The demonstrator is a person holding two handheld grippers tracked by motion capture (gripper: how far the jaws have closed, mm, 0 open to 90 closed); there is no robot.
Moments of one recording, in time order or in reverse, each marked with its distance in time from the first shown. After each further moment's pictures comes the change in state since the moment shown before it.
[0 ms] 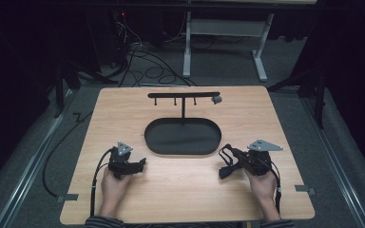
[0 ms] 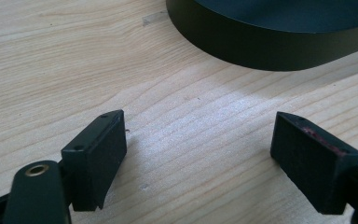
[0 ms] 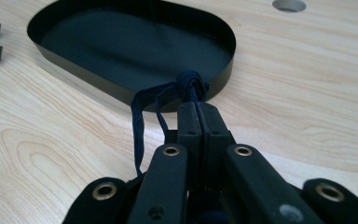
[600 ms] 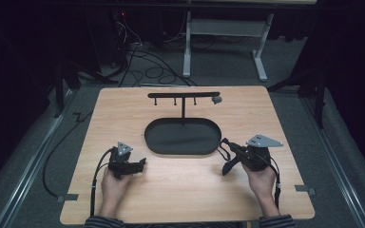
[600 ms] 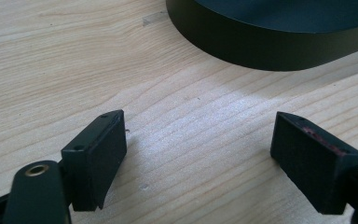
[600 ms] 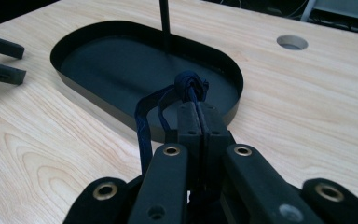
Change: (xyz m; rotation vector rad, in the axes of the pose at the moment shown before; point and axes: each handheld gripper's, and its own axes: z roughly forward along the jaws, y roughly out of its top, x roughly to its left) left arm 0.000 0.000 0.000 0.000 0.000 0.000; right arm 0.008 0.023 -0.006 -0.058 0.021 -0.041
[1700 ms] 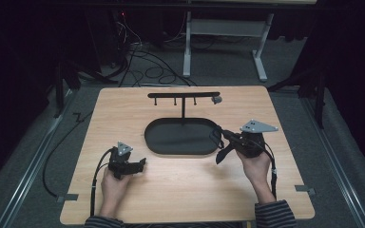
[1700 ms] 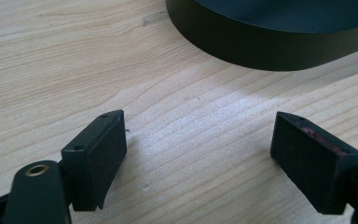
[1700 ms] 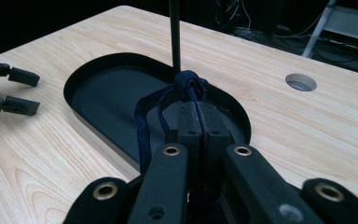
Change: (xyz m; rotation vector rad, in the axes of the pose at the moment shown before) left arm 0.000 0.000 0.000 0.000 0.000 0.000; right arm 0.001 0.043 0.011 -0.034 0.039 -0.033
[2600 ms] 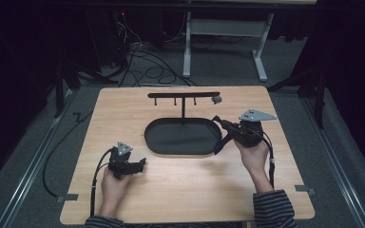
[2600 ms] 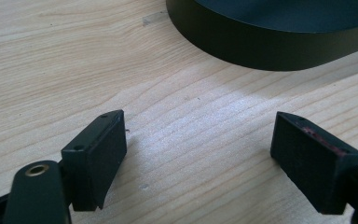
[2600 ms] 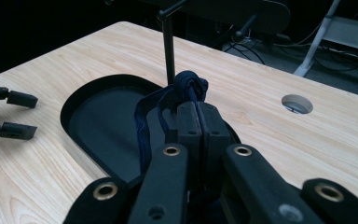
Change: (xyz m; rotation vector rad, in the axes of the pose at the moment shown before) left arm 0.000 0.000 0.000 -0.001 0.000 -0.001; right arm -0.009 0.027 0.009 -0.023 0.004 0.000
